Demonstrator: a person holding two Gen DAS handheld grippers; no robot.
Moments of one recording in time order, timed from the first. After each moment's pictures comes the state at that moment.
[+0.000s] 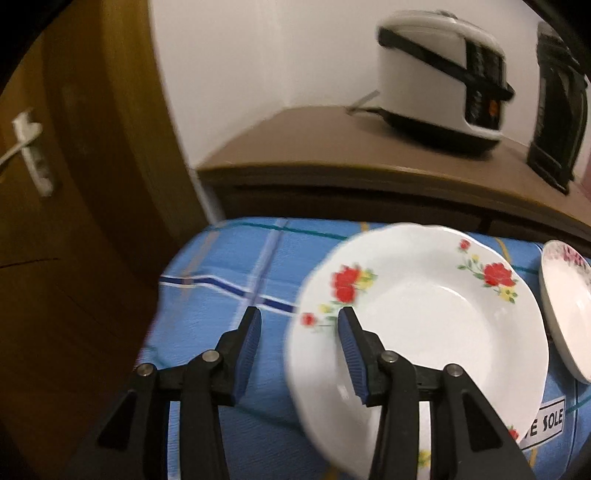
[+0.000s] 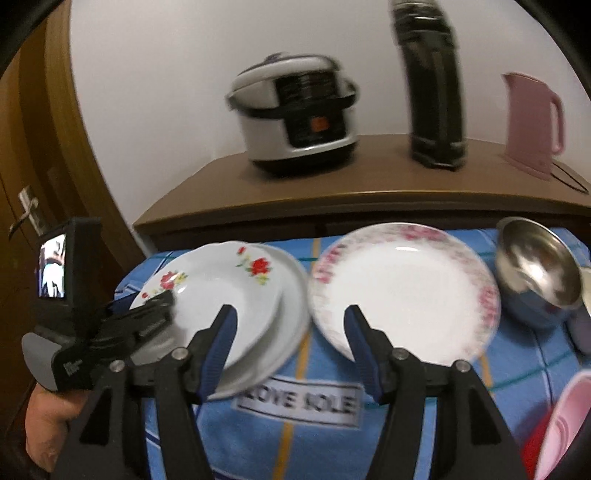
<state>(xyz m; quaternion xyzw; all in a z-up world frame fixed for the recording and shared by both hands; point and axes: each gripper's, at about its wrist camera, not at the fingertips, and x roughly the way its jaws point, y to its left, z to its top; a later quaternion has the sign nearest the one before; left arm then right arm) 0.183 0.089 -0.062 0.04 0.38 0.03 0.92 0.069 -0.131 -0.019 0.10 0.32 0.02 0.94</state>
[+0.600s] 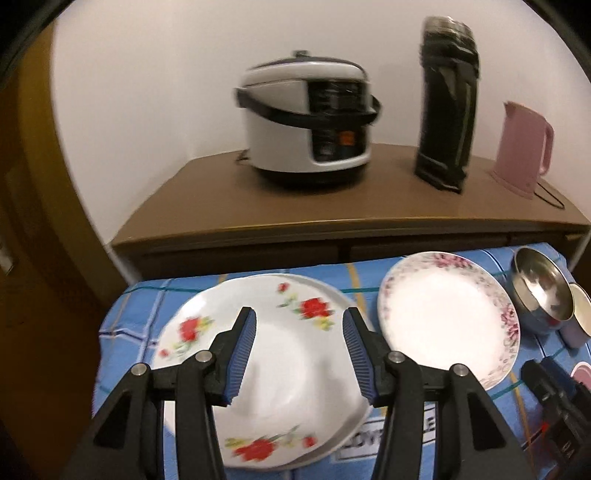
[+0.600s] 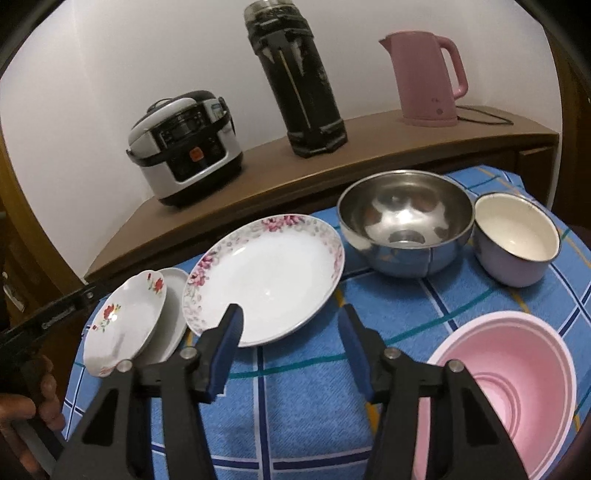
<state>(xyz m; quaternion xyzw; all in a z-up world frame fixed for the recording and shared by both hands) 0.157 -0.025 -0.009 0.07 0.35 -0.12 0.93 0.025 -0.232 -0.026 0.20 0.31 -0.09 0.93</state>
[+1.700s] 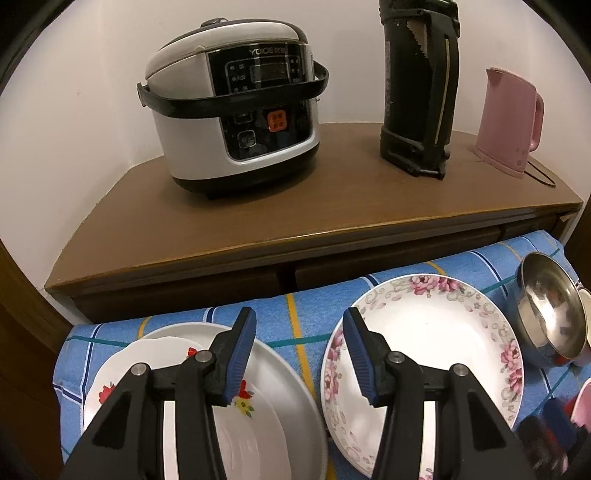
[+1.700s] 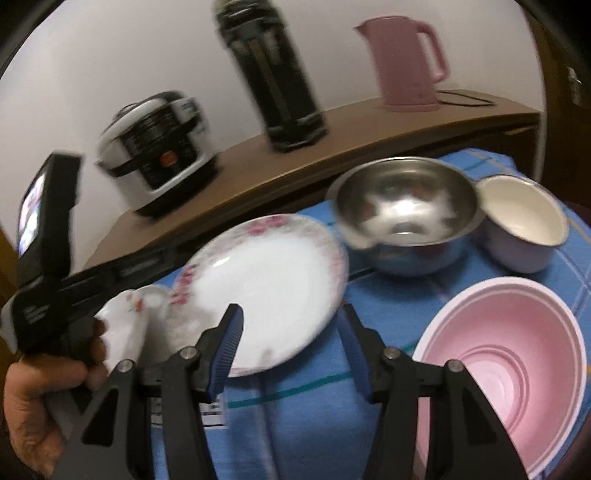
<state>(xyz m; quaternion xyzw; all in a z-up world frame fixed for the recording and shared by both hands) 0.214 -0.095 -0.025 0.10 0.37 -0.17 0.91 0.046 -0.233 -0.033 0.22 0.32 -0.15 0.91</state>
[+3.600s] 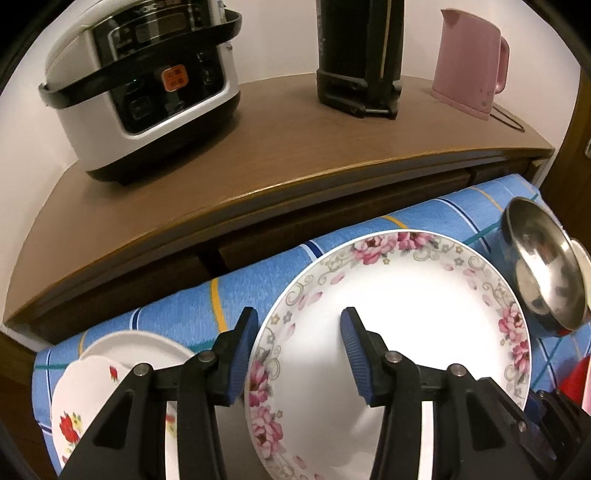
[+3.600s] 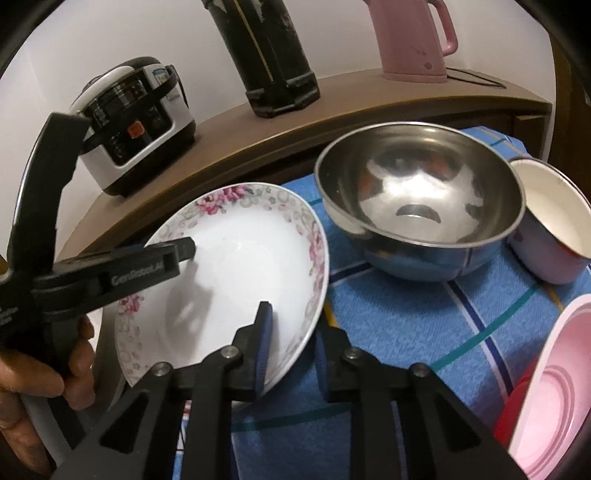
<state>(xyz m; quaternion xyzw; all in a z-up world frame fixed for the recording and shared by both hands) 0.227 -0.137 -0.056 0.15 0.44 -0.26 0.85 0.080 -0.243 -0.057 0.21 0.38 -0.15 0.89</state>
